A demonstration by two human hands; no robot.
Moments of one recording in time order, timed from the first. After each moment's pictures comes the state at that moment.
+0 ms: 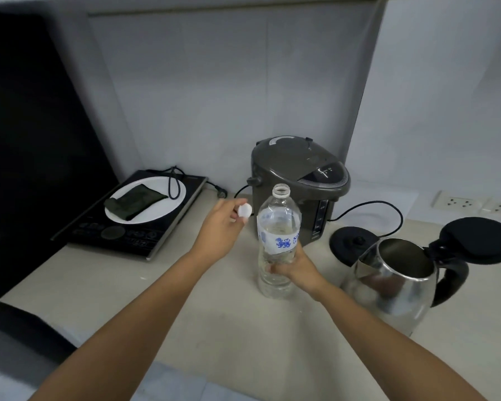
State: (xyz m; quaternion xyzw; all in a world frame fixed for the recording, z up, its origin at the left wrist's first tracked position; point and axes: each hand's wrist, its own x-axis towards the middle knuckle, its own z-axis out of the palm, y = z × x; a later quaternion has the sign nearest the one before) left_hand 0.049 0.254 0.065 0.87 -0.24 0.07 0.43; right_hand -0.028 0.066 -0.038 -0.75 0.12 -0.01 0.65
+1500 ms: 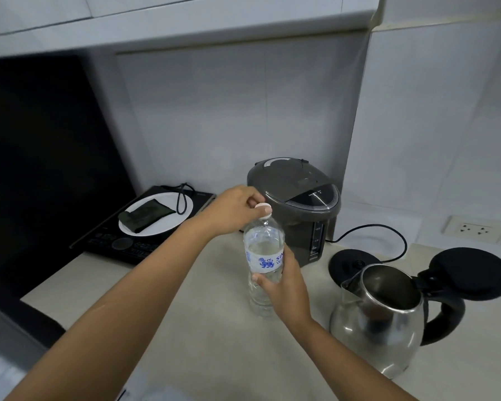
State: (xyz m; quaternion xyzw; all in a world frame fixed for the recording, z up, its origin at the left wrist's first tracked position) left_hand 0.044 0.196 0.162 0.91 -0.29 -0.01 0.30; right_hand -0.046 0.080 -0.019 -0.81 0.13 -0.17 0.54
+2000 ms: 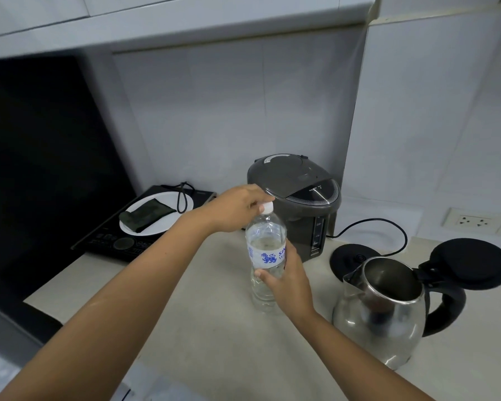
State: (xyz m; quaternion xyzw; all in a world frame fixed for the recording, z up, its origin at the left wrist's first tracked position) left_hand 0.039 0.199 0.168 0.90 -0.39 -0.01 0.17; right_hand -0.047 0.080 -0.017 -0.81 0.12 -0.17 0.54
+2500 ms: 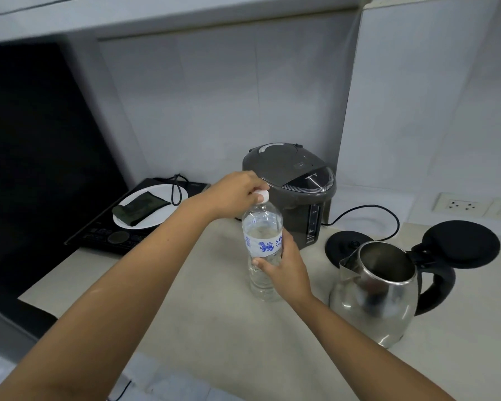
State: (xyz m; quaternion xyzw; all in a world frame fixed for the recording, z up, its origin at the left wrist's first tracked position) left_hand 0.043 0.194 0.172 0.91 -0.39 0.00 0.14; right_hand -0.048 0.080 -0.015 -0.82 0.13 -0.16 0.54
